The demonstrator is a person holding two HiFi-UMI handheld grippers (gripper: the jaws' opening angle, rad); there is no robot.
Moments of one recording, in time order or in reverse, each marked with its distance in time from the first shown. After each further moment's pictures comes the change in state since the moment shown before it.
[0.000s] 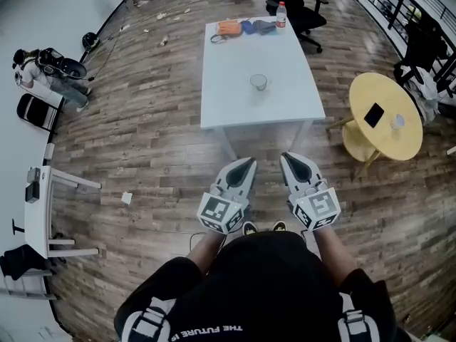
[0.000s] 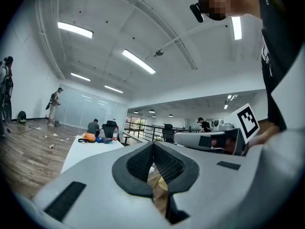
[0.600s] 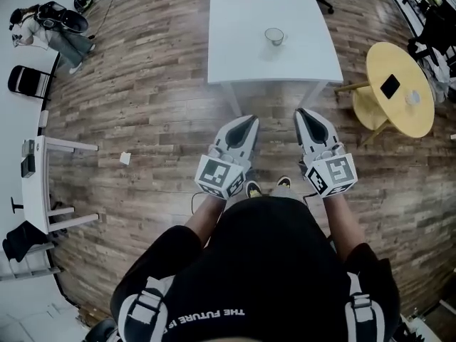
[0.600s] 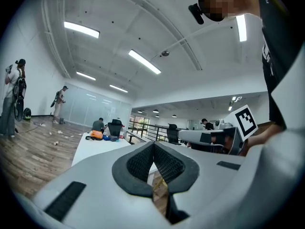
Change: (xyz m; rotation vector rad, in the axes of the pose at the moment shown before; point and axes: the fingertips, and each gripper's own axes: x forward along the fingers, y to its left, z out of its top) left arm -0.015 0.067 -0.008 -0.037 0.002 0.041; right arm 0.051 0.002 -0.009 0.022 0.004 -0.029
